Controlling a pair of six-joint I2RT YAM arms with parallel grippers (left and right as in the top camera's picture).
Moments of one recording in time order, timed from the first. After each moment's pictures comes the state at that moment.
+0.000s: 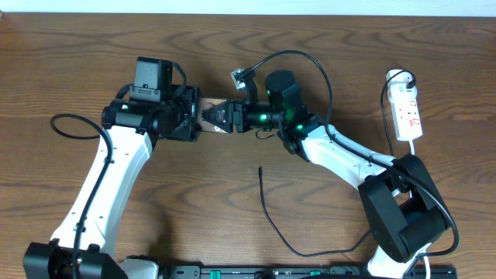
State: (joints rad) left arm -0.16 1.47 1.21 -0.77 0.27 -1.64; right arm 0.58 1.87 1.13 0.33 -0.78 0.73
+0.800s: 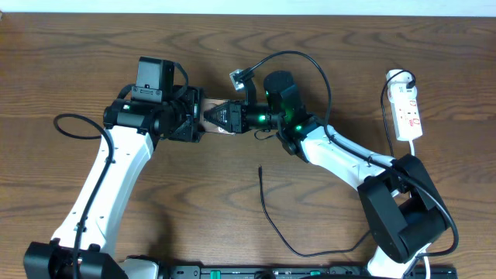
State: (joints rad) left arm -0.17 1.47 1.21 -0.77 0.30 -1.64; right arm 0.59 1.87 1.13 0.33 -0.78 0.73
